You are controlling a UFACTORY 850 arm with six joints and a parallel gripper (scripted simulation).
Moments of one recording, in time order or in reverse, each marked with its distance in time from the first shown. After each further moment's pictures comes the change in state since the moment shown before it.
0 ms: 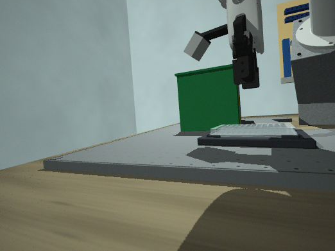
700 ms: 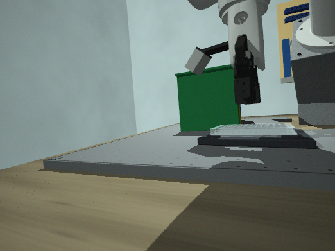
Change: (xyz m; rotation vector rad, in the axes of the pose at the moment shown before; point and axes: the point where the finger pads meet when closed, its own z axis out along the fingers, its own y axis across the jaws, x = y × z) arm 0.000 0.000 0.032 0.000 0.000 0.000
